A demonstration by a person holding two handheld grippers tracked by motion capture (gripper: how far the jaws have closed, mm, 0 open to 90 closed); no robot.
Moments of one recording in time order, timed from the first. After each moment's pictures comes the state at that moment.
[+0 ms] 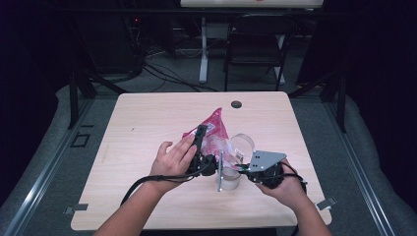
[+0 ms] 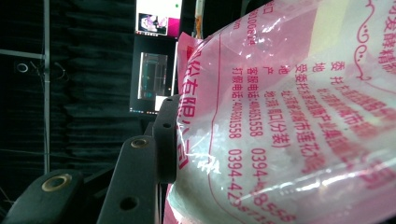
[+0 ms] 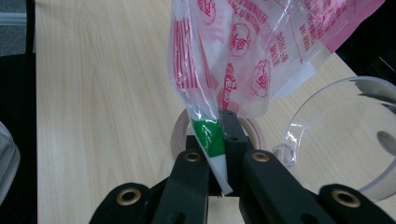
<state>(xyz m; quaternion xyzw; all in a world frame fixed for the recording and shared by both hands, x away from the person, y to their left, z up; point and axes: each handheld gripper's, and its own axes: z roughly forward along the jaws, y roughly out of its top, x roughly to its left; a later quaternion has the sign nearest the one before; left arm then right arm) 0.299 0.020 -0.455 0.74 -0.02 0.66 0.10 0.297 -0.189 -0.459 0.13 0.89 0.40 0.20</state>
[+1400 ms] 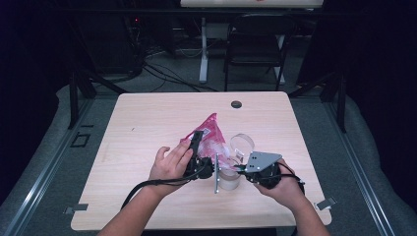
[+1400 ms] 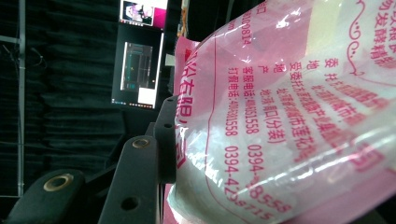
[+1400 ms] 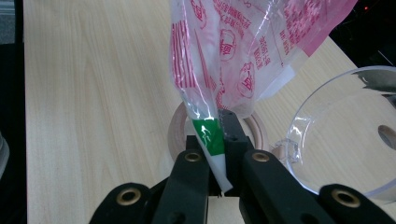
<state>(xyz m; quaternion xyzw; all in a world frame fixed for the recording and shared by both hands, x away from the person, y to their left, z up) 0.300 0.028 -0.473 0.76 0.01 0.64 0.10 0.300 -0.185 -0.467 0.13 0.89 0.38 0.20</state>
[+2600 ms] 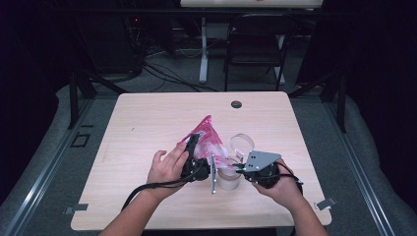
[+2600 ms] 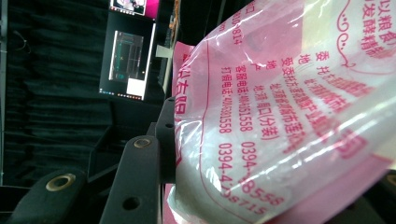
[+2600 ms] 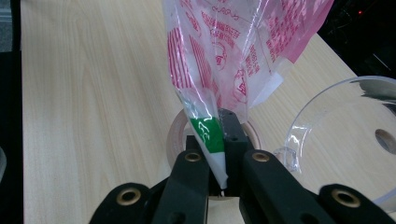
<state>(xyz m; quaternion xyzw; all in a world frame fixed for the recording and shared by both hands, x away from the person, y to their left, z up) 0.299 0.037 -0.481 0.77 0.03 0.62 0.11 0.300 -0.182 -0.465 0.13 0.89 0.39 0.21</state>
